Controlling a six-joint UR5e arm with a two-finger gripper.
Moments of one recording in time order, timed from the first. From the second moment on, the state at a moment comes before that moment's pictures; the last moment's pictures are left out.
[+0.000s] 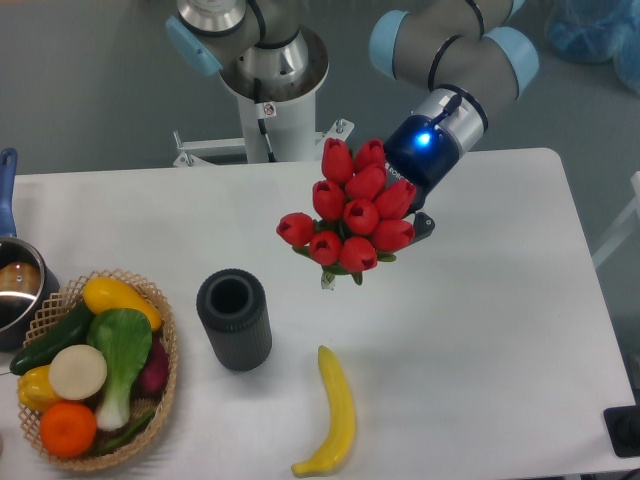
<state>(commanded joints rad) 2.78 -1.76 -1.80 -0.91 0.17 1.22</state>
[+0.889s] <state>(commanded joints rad) 2.78 -1.72 -1.79 -0.91 0.33 1.18</state>
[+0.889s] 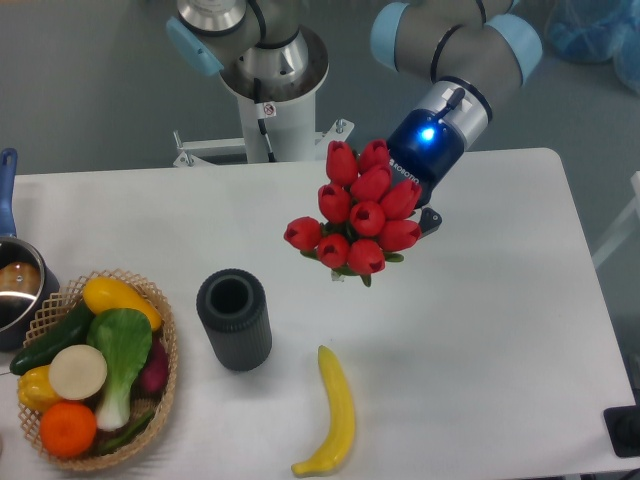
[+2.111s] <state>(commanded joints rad) 2.78 -1.70 -1.75 -0.92 1.39 1.16</state>
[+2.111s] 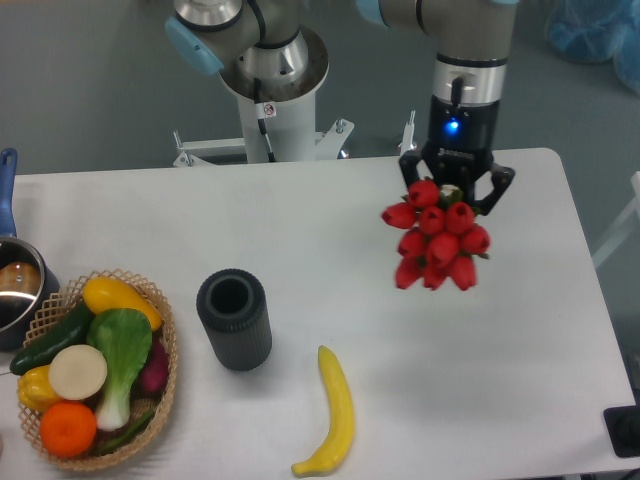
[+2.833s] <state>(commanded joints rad) 2.78 -1.92 -1.72 -0.92 1.39 1.15</state>
